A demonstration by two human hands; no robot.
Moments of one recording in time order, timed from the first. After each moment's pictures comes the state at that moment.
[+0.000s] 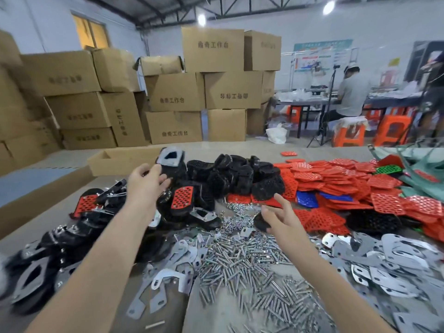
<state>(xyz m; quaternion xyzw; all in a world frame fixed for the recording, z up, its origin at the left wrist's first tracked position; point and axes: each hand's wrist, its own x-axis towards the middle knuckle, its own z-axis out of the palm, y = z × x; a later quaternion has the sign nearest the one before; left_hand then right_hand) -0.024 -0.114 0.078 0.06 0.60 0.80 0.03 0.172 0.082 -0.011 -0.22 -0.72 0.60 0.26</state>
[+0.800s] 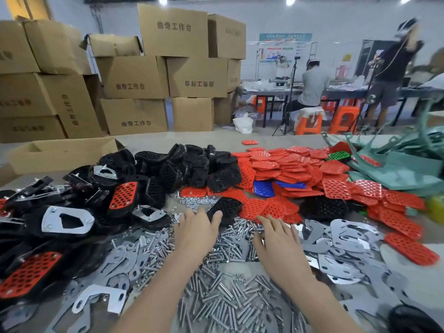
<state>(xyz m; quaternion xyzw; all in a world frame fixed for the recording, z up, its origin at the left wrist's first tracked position) 0.065 0.043 -0.053 0.29 0.94 0.16 0.01 0.228 0.147 -0.070 -0.34 -0.92 0.10 0.14</state>
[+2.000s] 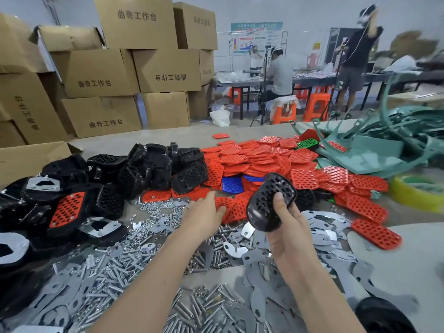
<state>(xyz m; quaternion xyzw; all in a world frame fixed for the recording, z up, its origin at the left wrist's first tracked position) 0.090 0.134 -0.036 0.42 0.88 0.20 0.09 0.258 0.186 -0.037 -0.22 -0.32 0.80 0.45</state>
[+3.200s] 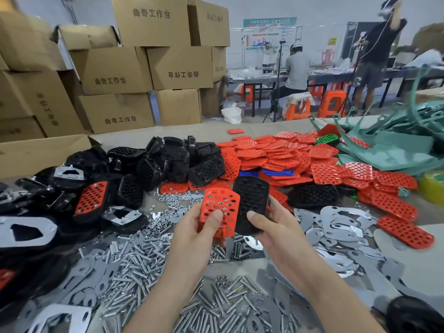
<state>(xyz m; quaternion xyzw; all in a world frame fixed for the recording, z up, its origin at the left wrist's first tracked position) 0.127 0.030 -0.045 0.33 0.62 0.68 0.21 0.235 0.161 -0.053 -0.13 -0.51 0.79 0.31</state>
